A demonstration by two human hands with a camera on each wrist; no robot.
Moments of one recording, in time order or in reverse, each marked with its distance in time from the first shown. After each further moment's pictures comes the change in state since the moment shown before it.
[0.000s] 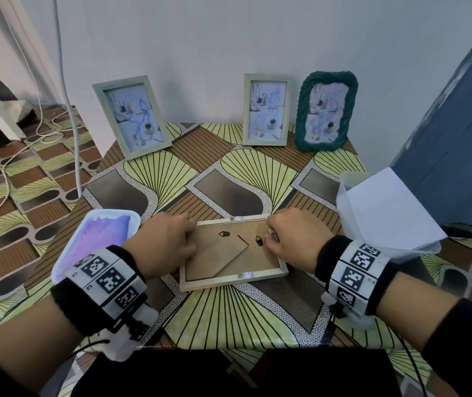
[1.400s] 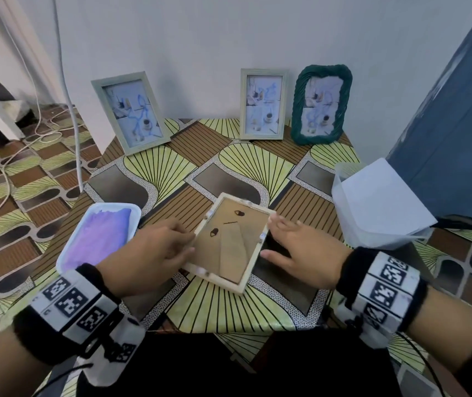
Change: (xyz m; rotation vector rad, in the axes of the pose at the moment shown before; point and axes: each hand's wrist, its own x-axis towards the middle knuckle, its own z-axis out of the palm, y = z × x) left_hand -0.041 -0.005 0.014 -0.258 0.120 0.182; right_hand -0.044 0.007 0.012 0.094 -0.229 -0.038
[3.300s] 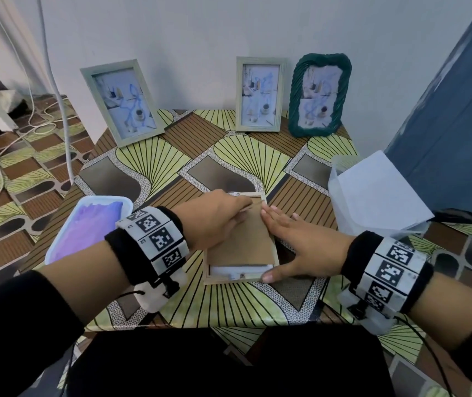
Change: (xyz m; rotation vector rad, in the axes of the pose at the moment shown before) left_hand 0.090 0.059 0.006 0.214 -0.210 0.173; right_hand 0.006 0.024 -0.001 0.146 -0.188 -0.139
